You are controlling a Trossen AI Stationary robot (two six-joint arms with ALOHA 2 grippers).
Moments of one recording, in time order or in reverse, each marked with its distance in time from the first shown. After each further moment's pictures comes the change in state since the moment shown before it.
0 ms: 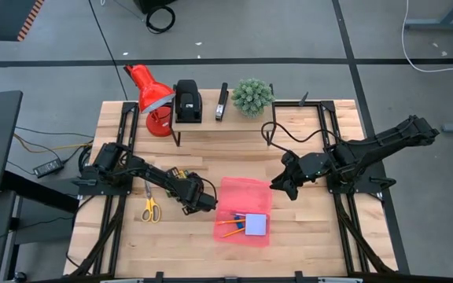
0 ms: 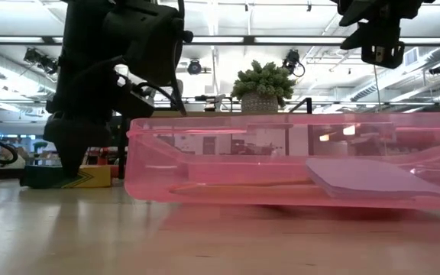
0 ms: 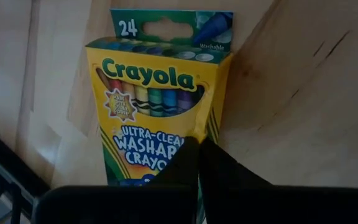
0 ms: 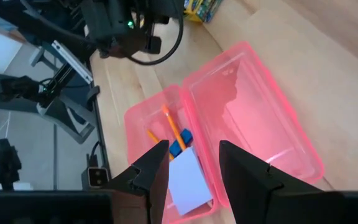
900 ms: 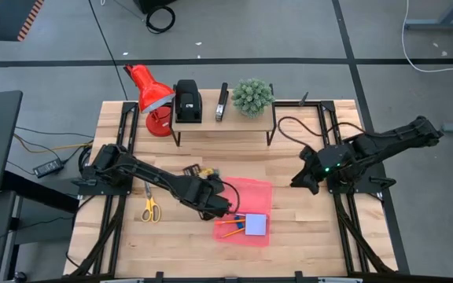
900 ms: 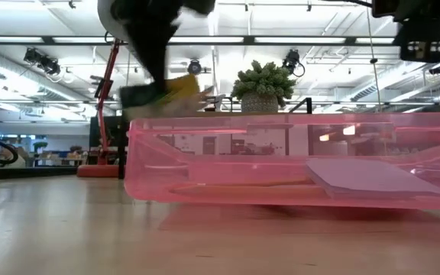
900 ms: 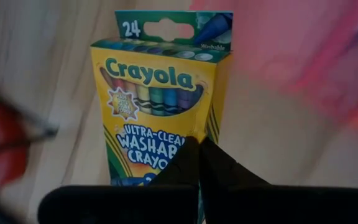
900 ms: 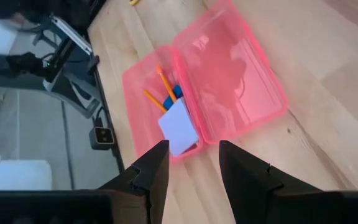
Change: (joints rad) left arm -0.041 -0.007 0.463 -0.104 -0.179 0.210; right arm -0.001 -0.241 0.000 -0.304 -0.100 0.075
